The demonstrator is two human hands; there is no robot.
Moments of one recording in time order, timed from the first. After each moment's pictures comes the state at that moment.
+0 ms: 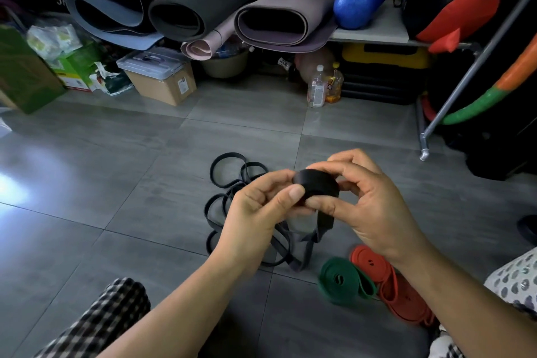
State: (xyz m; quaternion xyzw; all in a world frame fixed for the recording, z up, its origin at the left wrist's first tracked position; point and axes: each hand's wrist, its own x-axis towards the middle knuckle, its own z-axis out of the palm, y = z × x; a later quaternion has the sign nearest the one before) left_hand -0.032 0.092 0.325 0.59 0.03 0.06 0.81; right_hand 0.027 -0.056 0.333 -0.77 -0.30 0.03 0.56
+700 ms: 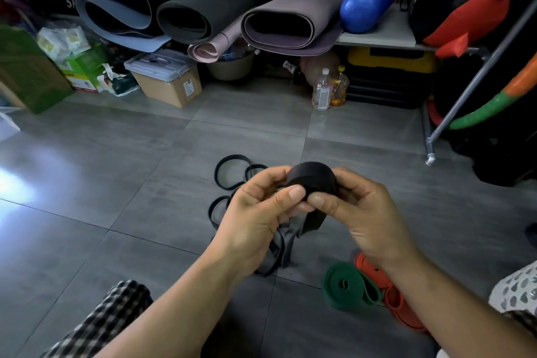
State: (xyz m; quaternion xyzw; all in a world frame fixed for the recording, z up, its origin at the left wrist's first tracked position) left_hand -0.031 0.102 0.333 0.50 0.06 0.02 0.86; right_hand 0.023 -0.041 0.323 -0.67 -0.25 0.13 0.68
